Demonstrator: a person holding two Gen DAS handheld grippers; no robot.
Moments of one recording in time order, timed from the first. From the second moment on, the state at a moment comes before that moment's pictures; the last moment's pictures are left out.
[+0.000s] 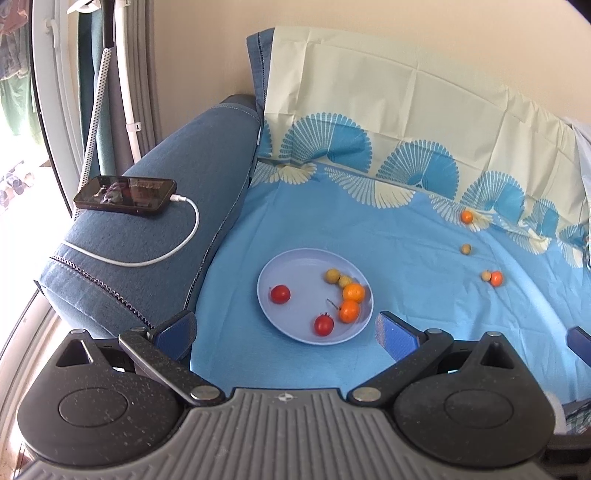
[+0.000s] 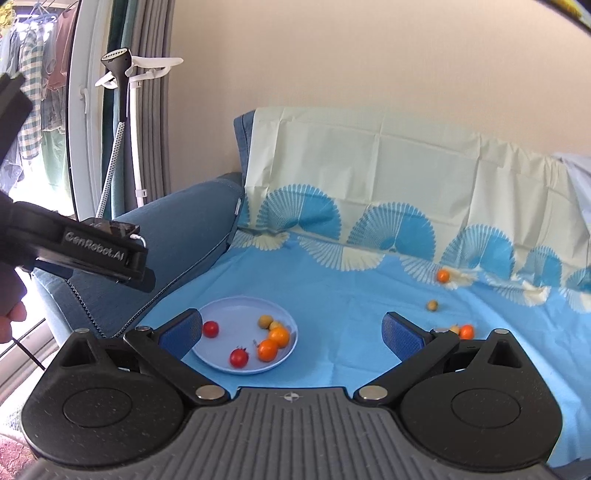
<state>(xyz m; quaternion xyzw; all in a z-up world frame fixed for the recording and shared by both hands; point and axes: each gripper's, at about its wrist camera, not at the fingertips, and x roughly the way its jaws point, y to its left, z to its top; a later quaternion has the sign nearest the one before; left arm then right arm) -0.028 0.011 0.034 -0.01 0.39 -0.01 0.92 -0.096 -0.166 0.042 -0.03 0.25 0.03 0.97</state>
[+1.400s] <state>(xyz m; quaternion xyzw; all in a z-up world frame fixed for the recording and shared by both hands) 0.175 -0.198 -0.005 0.11 0.44 -0.13 0.88 0.007 -0.403 -0.007 0.06 0.30 -0.17 0.94</state>
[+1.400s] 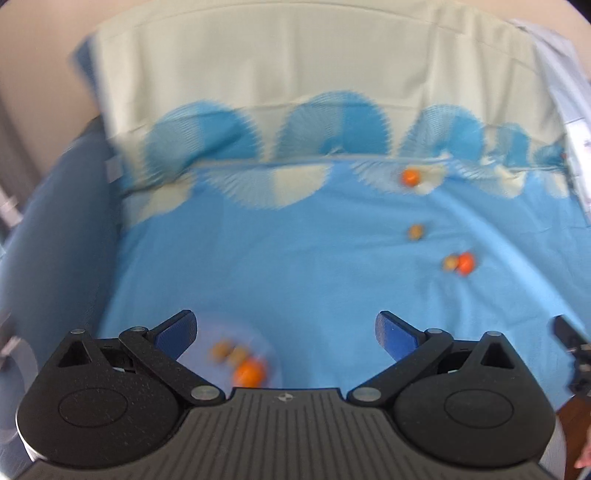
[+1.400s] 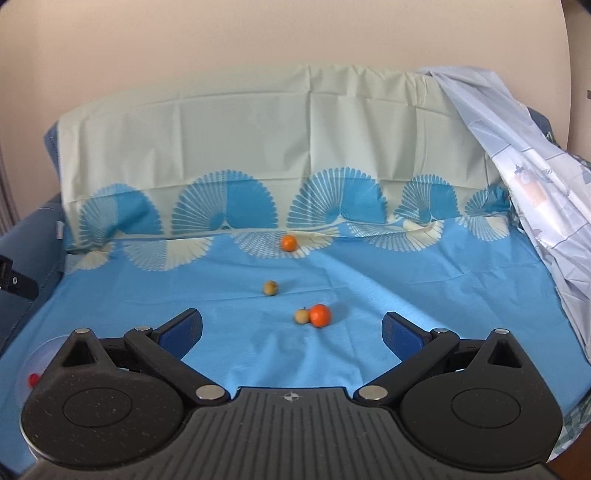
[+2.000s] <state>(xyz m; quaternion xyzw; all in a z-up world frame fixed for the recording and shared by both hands) 0.361 -0.420 -0.210 0.16 0.50 -0.22 0.82 0.177 -0.509 -0.206 0.08 0.39 -0.28 0.88</state>
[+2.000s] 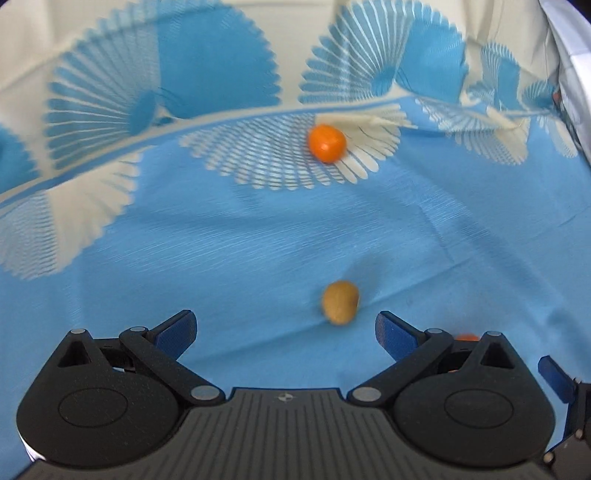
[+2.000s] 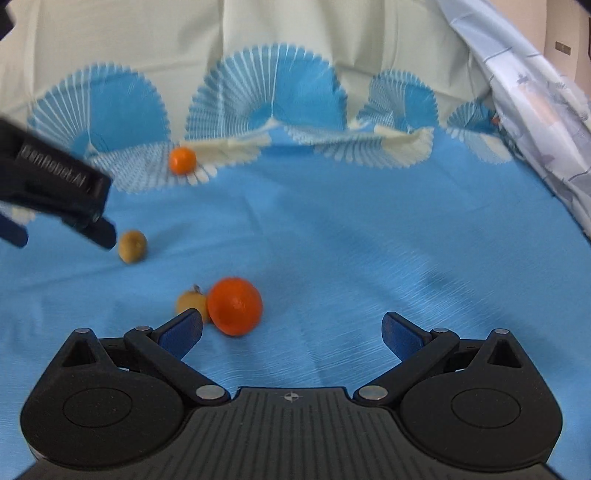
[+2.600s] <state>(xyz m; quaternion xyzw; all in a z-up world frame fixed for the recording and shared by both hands) 0.366 -0.426 -0.216 0.13 0.52 -0.25 0.81 0.177 -0.512 -0.218 0.08 0.35 -0.26 0.90</state>
